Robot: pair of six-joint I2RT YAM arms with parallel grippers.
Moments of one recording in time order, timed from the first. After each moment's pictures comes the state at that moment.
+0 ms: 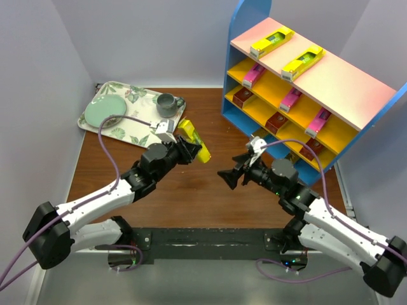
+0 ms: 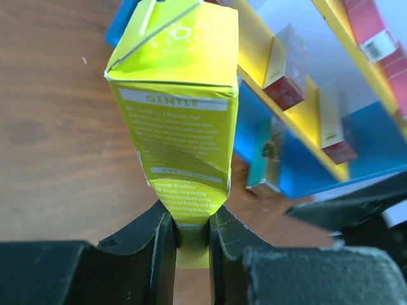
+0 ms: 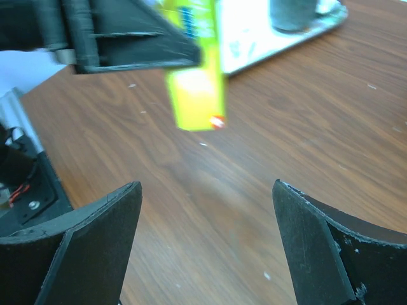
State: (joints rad) left arm -0.77 1.09 0.64 0.28 -0.17 -0.71; right arm 0.75 0.74 0.50 0.10 -0.14 0.21
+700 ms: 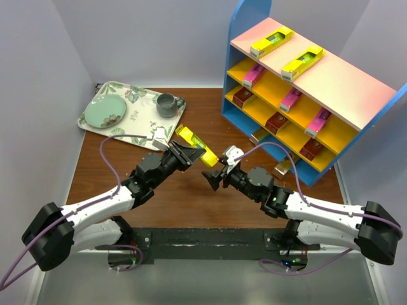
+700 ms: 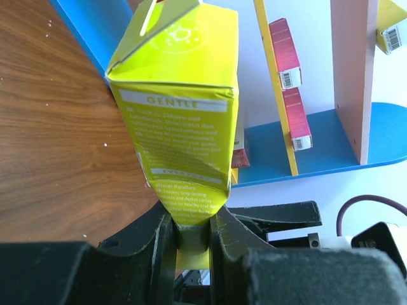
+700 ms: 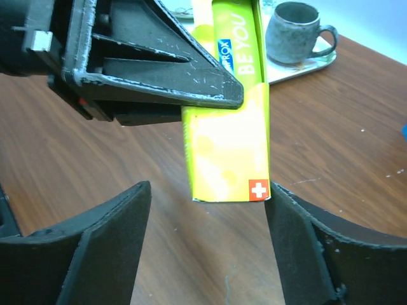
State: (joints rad) left arm -0.76 1.07 0.48 0.54 -0.06 -1.20; right arm 1.03 1.02 0.47 0.46 0.20 0.04
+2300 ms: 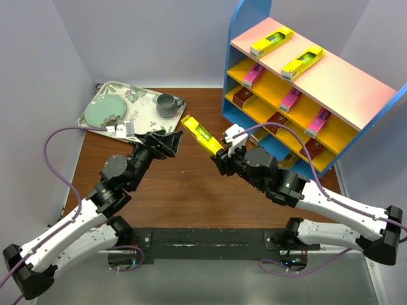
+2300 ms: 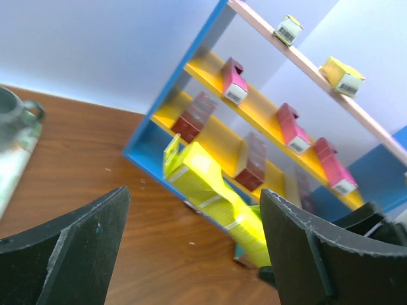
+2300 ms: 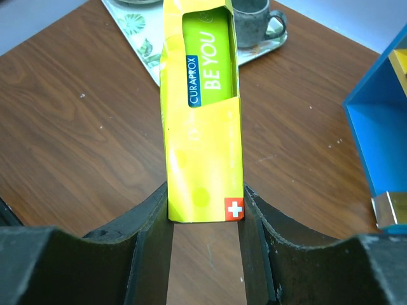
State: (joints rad) left arm -0.75 0.70 0.66 0.21 -0.34 -0.61; right arm 1.05 0.99 0.90 -0.16 0.36 0.10
